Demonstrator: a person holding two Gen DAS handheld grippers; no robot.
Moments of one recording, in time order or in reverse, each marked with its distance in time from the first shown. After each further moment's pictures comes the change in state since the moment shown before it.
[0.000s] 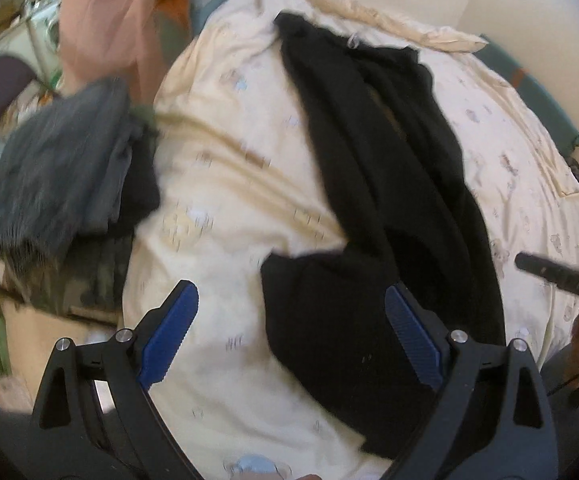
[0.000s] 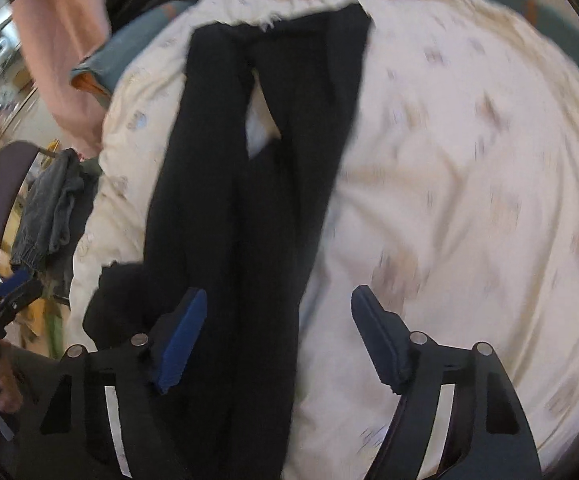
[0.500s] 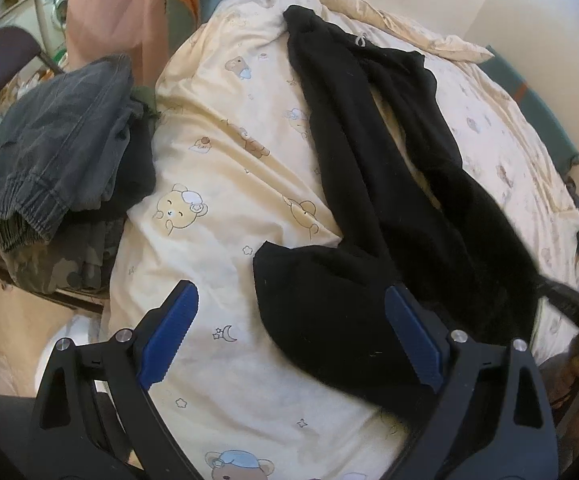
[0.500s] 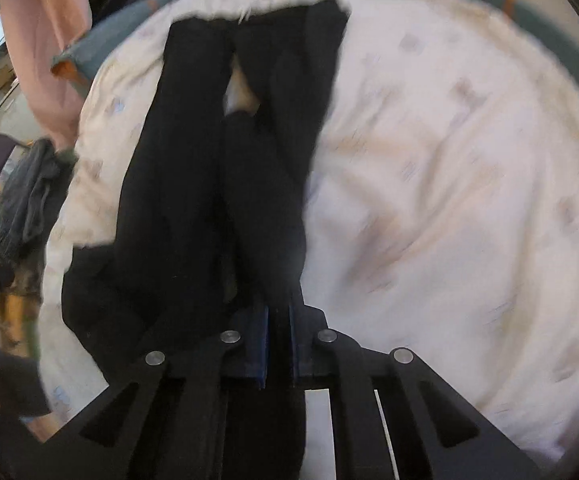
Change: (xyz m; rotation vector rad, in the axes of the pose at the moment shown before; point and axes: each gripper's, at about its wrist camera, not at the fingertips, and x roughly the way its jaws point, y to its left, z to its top) left arm 0.002 0.006 -0.001 -0.063 0.003 -0.041; right arm -0.014 0.003 -0.021 -0.025 -0.066 -0.167
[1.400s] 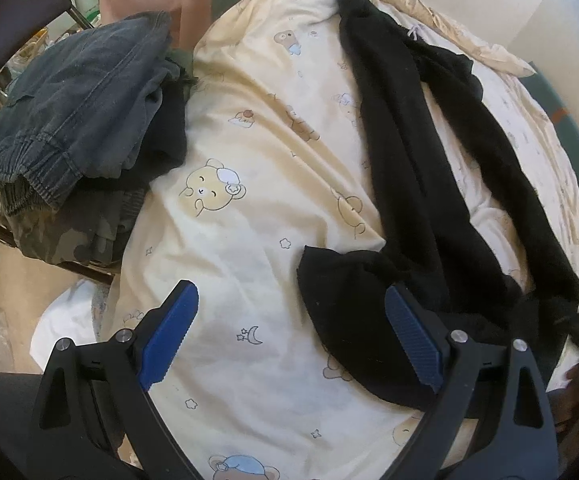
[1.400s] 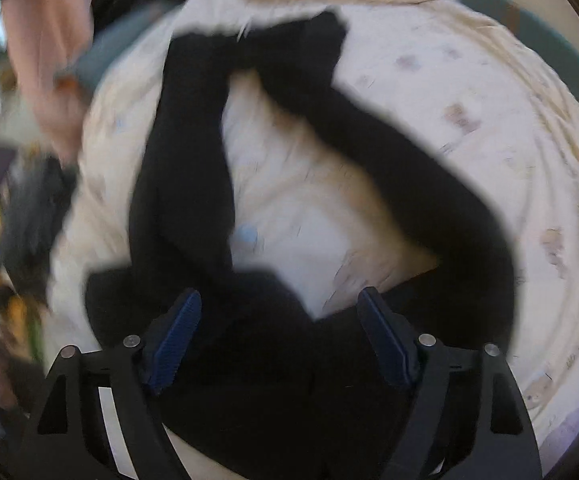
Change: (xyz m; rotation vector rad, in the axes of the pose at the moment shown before) left arm 0.027 0.026 0.005 -0.122 0.069 0.072; right arm 0.016 0.000 0.019 -0.042 0.066 0.056
